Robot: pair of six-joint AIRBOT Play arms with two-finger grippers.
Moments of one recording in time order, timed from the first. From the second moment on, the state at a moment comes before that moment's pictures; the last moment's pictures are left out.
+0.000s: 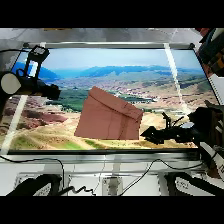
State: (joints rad) left arm -0.19 -1.09 1.36 1.62 -1.22 -1.33; right arm -0.16 -1.27 0.45 -0.60 1.05 1.11
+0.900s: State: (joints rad) left arm 0.30 -1.34 1.05 1.11 -1.42 -1.21; right arm 0.02 -1.39 0.43 -0.42 0.93 0.97
